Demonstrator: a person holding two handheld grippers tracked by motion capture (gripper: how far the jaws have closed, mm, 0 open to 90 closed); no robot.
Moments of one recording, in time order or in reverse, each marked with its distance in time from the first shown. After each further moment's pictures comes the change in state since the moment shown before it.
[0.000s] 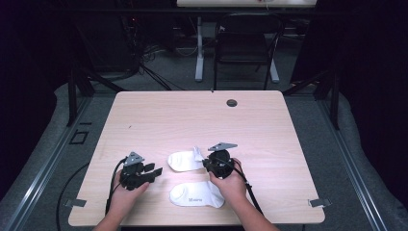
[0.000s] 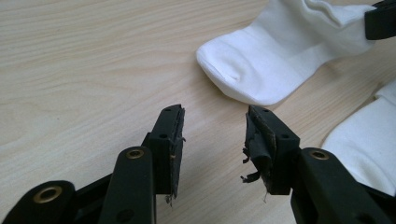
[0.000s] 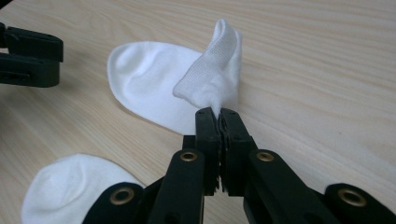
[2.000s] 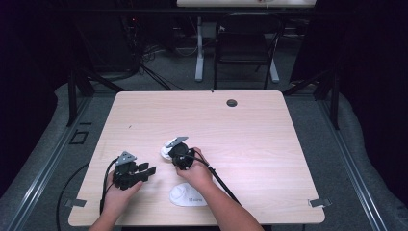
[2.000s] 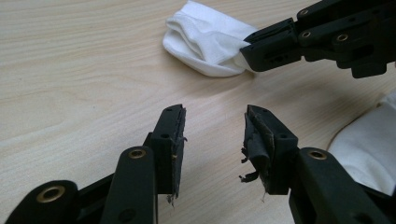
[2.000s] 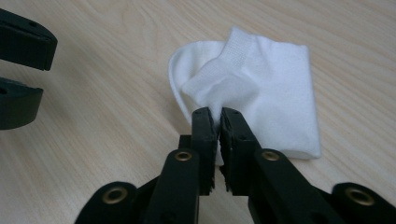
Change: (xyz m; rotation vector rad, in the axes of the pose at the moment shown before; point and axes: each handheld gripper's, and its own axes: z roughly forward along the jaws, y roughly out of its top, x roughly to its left) left arm 0.015 -0.002 -0.015 -0.008 0.013 -0.050; right arm 0.068 0.049 0.091 0.084 -0.010 -0.298
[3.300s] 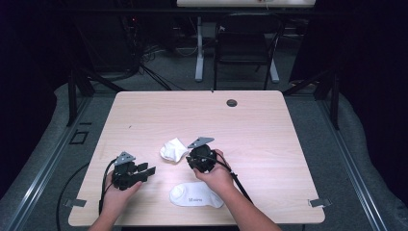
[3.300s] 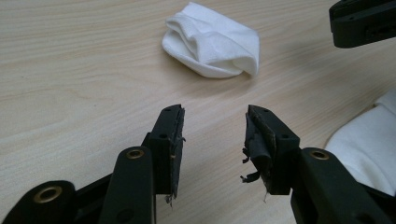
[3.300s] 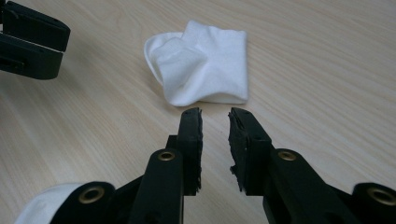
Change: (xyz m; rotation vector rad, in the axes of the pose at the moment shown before) left arm 0.002 0.000 -0.003 0.000 -0.002 -0.009; right arm -0.028 -0.029 -0.061 -0.074 0.010 0.060
